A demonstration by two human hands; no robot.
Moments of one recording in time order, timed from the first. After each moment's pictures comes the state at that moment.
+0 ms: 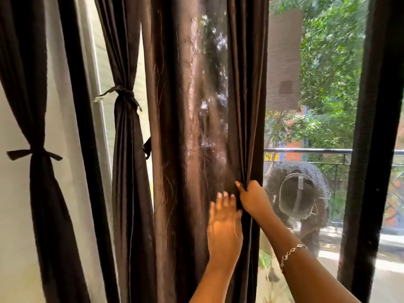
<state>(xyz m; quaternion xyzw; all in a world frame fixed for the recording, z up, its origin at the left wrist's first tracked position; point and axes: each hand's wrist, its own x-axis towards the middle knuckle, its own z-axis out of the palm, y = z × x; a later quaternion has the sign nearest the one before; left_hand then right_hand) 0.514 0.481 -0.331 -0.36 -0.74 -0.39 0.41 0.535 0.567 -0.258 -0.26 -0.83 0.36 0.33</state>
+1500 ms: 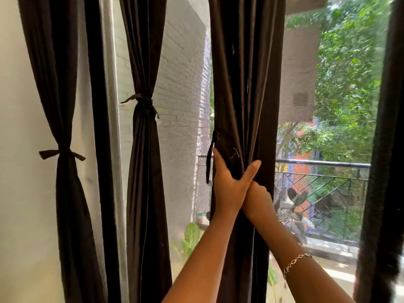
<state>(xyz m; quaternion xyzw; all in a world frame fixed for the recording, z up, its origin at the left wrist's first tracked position) 0.498 0.472 -0.220 -0.38 -0.58 -0.71 0.14 0.525 0.538 -0.238 -0.20 -0.90 0.18 0.34</state>
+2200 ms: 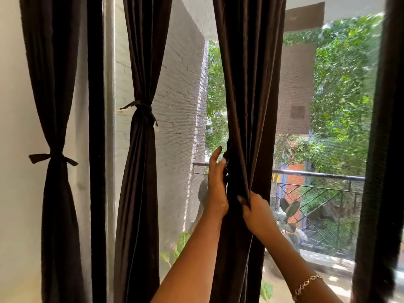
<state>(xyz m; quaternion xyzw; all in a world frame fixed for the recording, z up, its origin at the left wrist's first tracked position) 0.455 0.479 -0.208 -0.39 -0.42 -0.82 -0.03 0.528 0.544 -0.240 -0.16 -0.88 0.26 0.36</state>
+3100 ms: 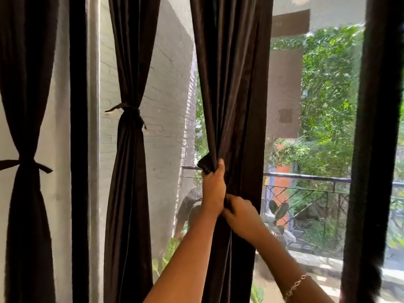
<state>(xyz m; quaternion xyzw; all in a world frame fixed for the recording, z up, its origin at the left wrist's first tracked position) 0.457 0.497 -0.189 -0.28 -0.47 -0.84 -0.04 0.522 0.543 -0.226 -0.12 -0.93 0.17 0.31</state>
